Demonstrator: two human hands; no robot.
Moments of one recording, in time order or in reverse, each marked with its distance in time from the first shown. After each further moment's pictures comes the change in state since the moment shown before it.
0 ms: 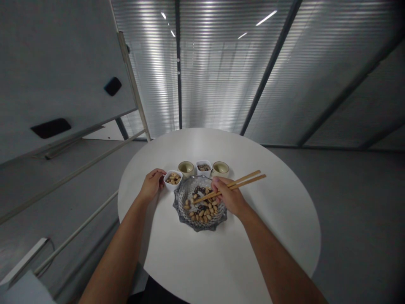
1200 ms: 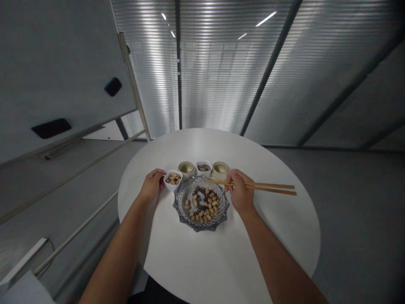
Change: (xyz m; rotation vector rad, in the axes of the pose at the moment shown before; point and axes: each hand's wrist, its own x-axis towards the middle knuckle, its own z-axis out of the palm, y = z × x) left_hand 0.000 0.000 0.000 -0.007 0.011 0.006; right_hand 0.001 -0.017 -0.006 -0.002 0.407 -0.212
